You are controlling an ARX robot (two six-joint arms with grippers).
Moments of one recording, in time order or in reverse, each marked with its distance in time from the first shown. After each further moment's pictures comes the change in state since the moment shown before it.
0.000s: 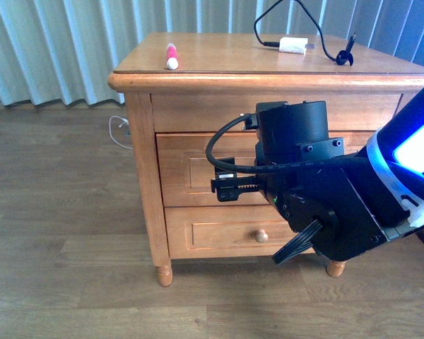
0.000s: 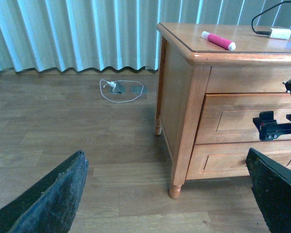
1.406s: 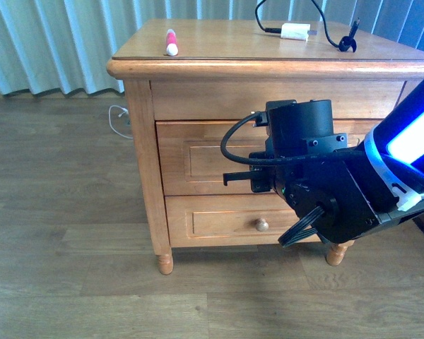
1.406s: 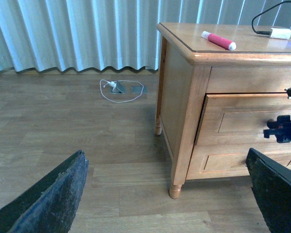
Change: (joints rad) left arm 0.000 0.000 0.000 0.000 0.000 0.000; right arm -0.039 0.026 -0.003 -0.040 -0.032 0.056
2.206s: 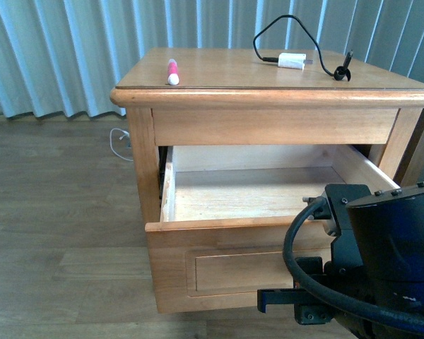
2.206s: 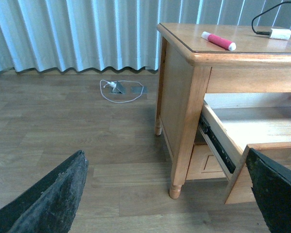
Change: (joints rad) left arm 0.000 0.000 0.000 0.000 0.000 0.000; right arm 0.073 -0.515 -0.662 -0.068 -0.014 0.173
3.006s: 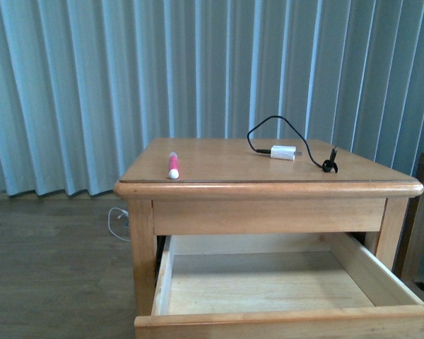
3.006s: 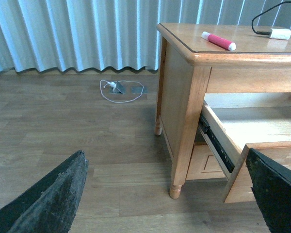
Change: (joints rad) left arm 0.000 0.000 0.000 0.000 0.000 0.000; right arm -0.057 -1.298 -0.222 -0.780 -0.142 0.000
